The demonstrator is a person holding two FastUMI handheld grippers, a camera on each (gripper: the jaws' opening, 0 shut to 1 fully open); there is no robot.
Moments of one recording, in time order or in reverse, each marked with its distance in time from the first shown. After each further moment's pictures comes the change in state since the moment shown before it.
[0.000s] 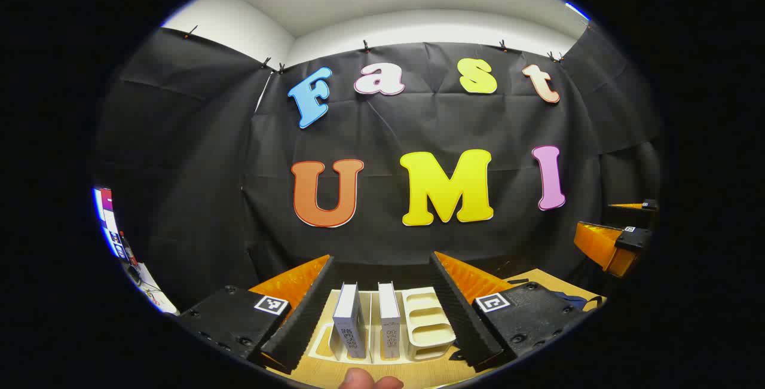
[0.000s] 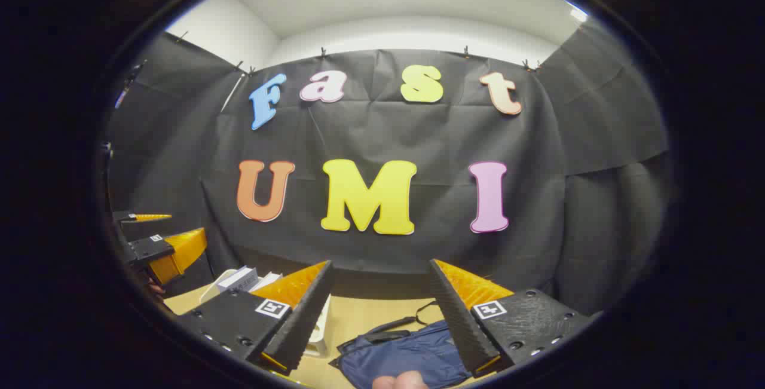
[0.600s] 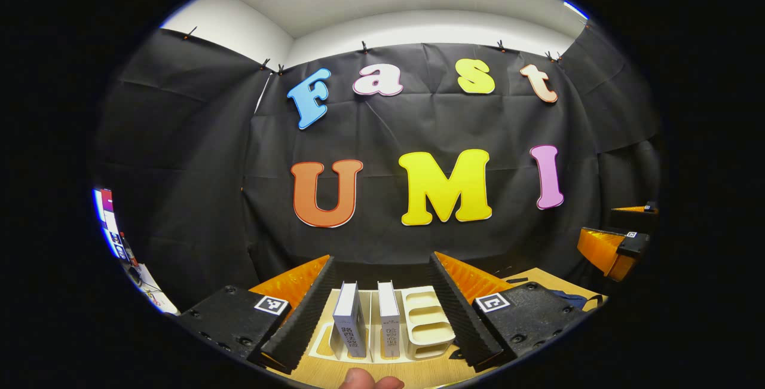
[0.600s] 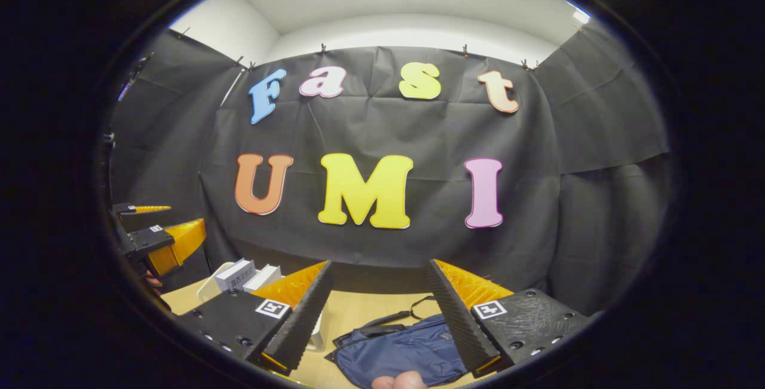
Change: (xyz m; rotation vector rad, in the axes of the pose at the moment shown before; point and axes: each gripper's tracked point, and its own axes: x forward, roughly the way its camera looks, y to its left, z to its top) left arm -0.005 -0.001 -0.001 0.004 -0.005 0.000; right arm -0.014 -0.001 -0.011 -0.032 0.023 -0.015
